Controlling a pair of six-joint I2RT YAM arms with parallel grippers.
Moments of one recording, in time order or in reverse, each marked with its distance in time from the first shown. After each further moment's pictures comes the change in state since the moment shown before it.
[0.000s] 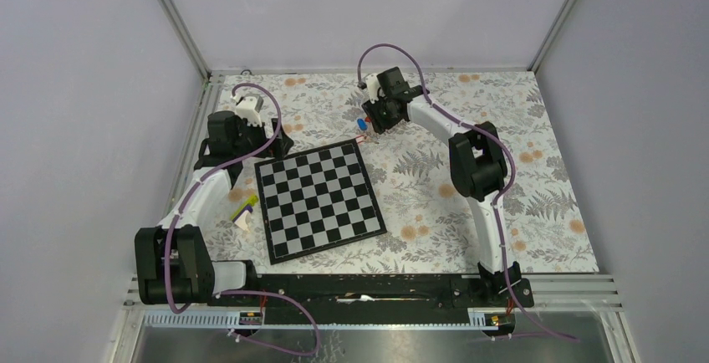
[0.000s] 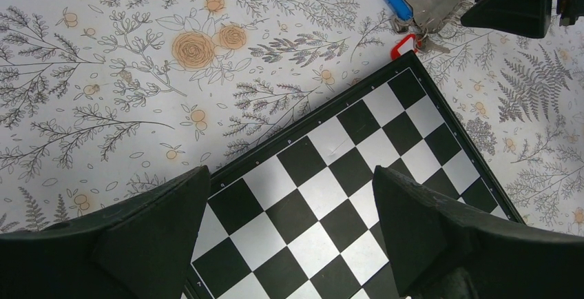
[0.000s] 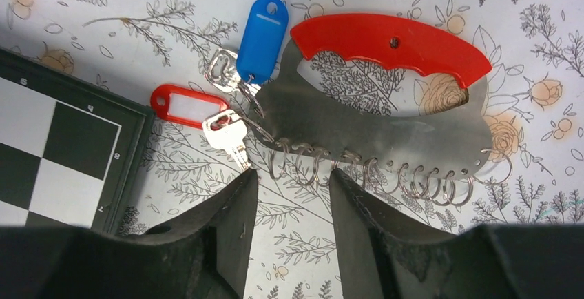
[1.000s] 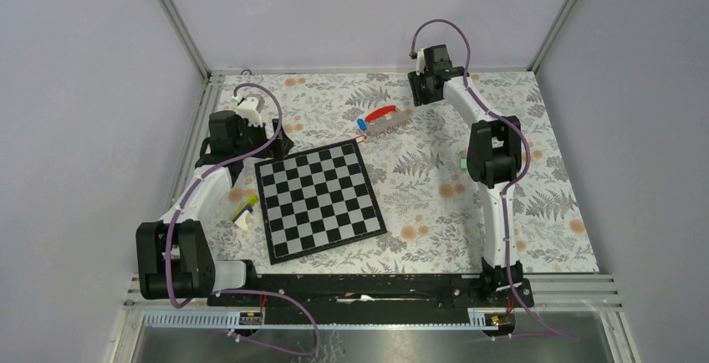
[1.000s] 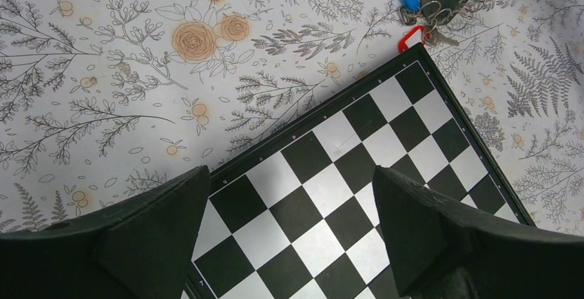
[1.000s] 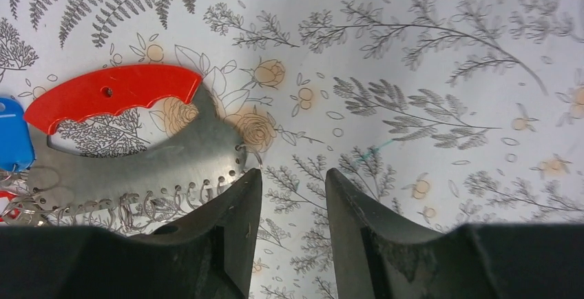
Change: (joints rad) left arm 0.006 0.028 0.006 -0.009 0.000 0.011; right arm -0.244 0.110 0.212 -0.058 0.072 0.124
